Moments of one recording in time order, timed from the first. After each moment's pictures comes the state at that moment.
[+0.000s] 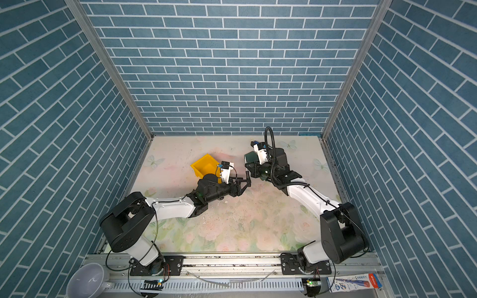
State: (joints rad) left arm -0.80 1.64 0.72 0.74 0.25 -0.67; right arm 0.48 1.44 0.94 0.06 -0.54 0.36
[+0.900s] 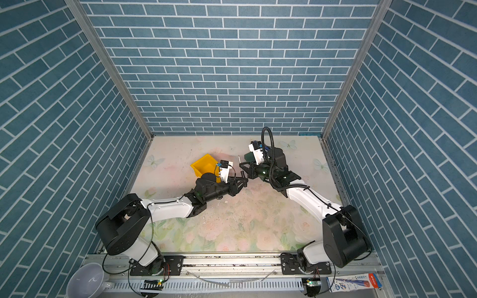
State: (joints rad) left arm -0.79 1.60 0.72 0.70 0.25 -0.66; right arm 0.52 1.41 0.94 0.11 -0.59 0.36
